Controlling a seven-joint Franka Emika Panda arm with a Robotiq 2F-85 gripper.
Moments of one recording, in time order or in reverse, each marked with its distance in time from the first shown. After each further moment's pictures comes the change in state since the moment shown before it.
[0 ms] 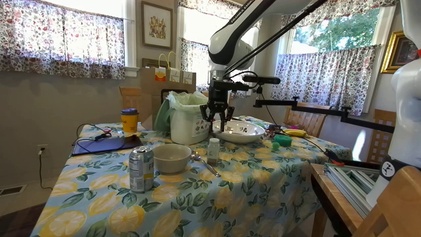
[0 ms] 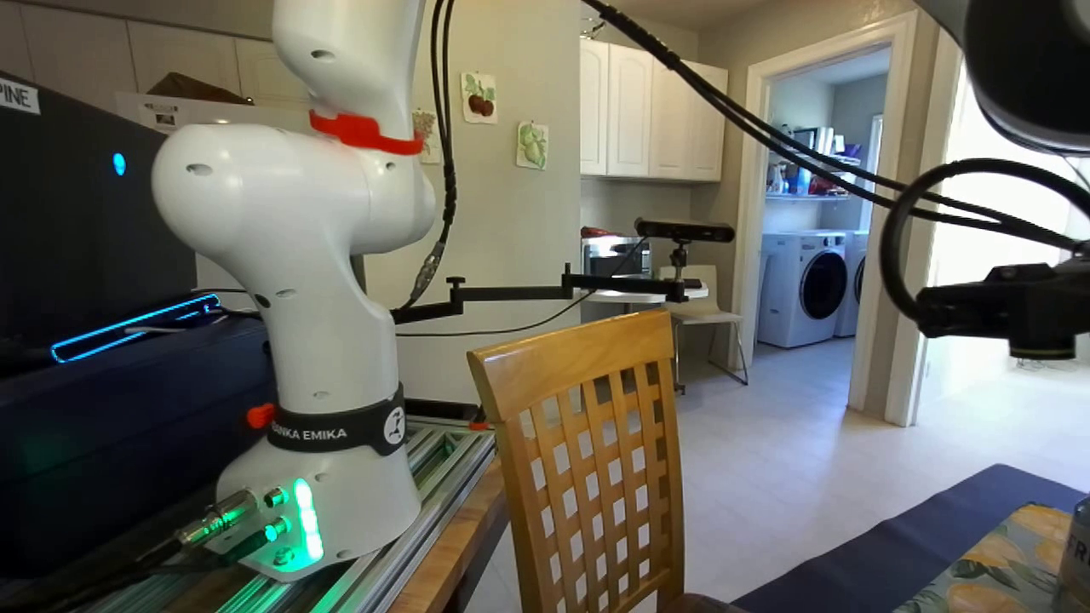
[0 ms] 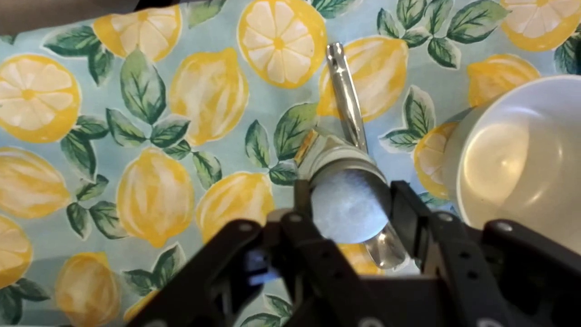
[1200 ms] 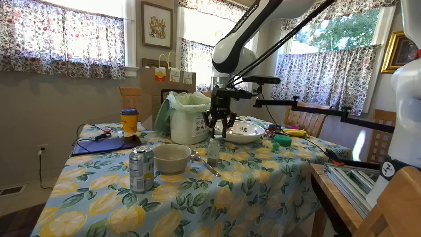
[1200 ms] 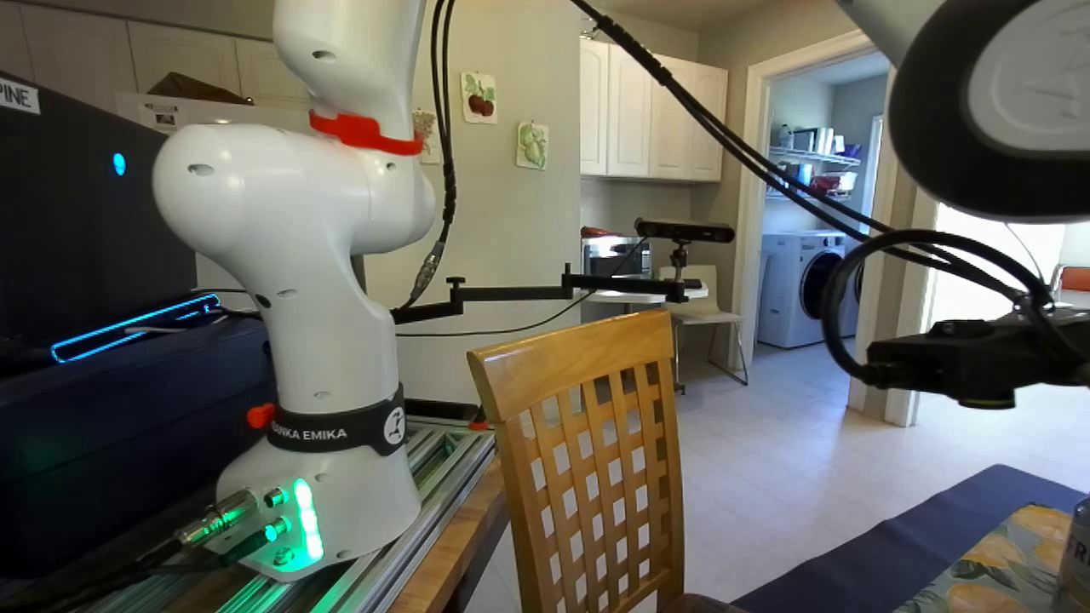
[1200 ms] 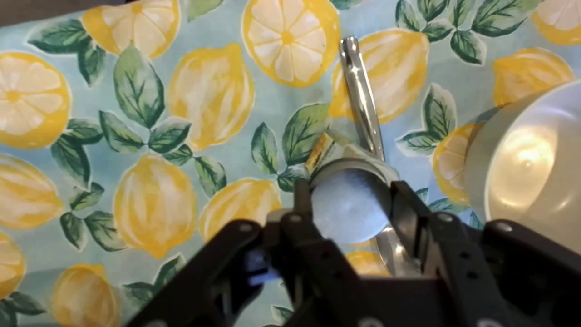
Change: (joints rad) arm 0.011 -0.001 0.001 -0.080 0.000 0.118 0.000
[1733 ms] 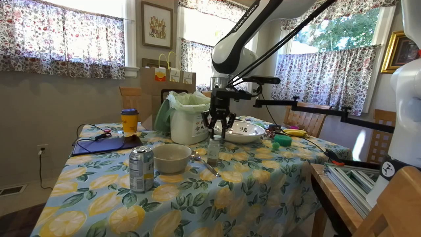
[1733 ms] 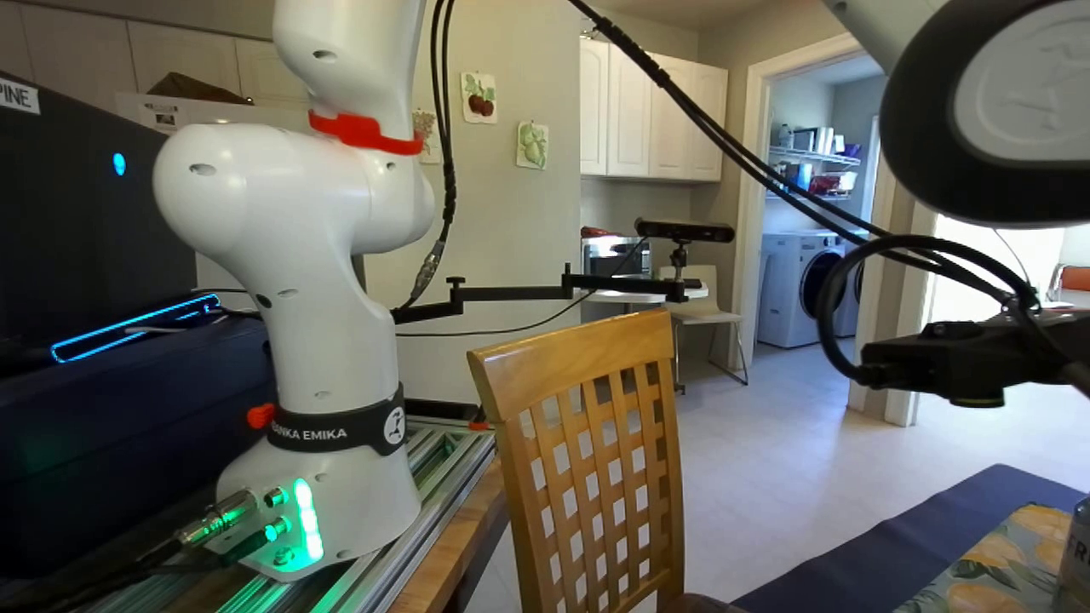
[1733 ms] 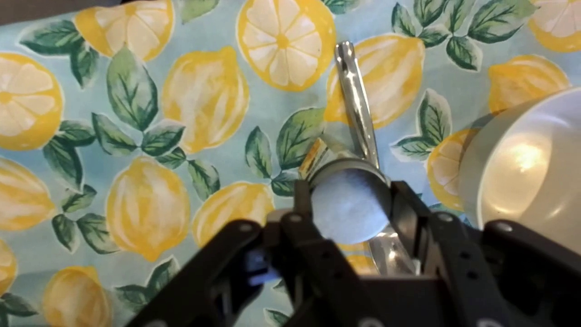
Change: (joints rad) arm 0.012 -0.002 0.001 -0.008 0.000 0.015 0.000
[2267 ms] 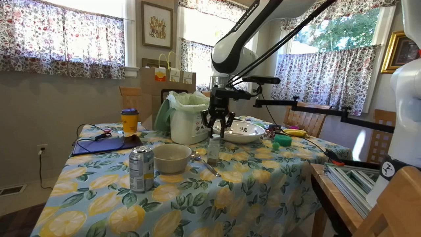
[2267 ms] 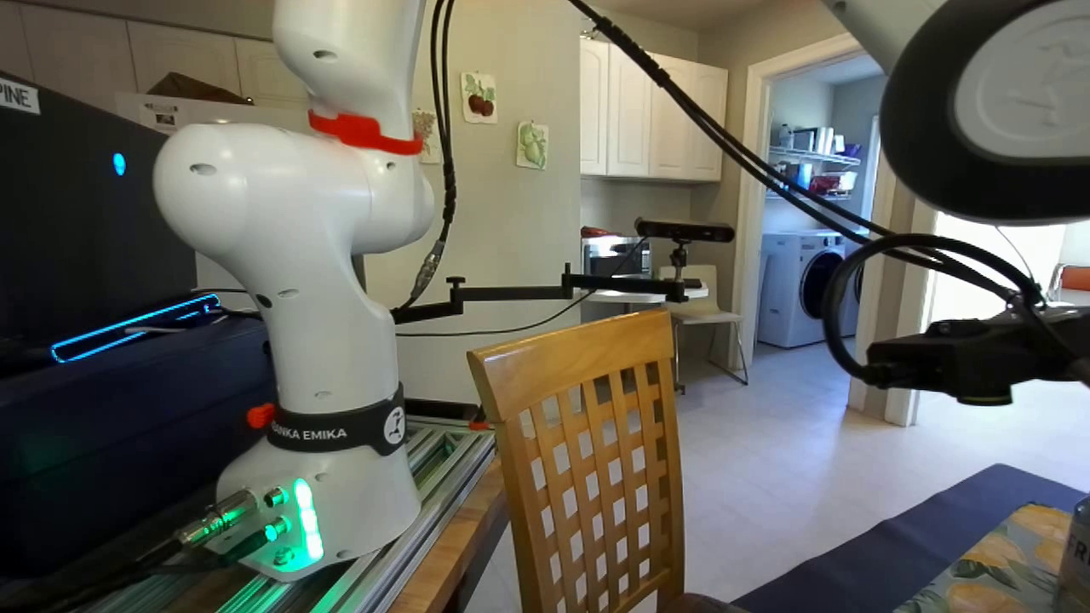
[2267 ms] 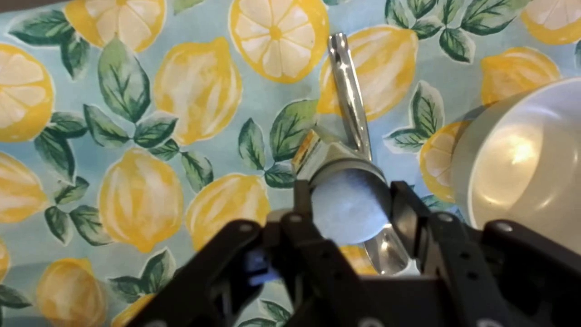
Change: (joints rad) arm 0.003 -0.002 0.000 0.000 0.000 0.020 0.000
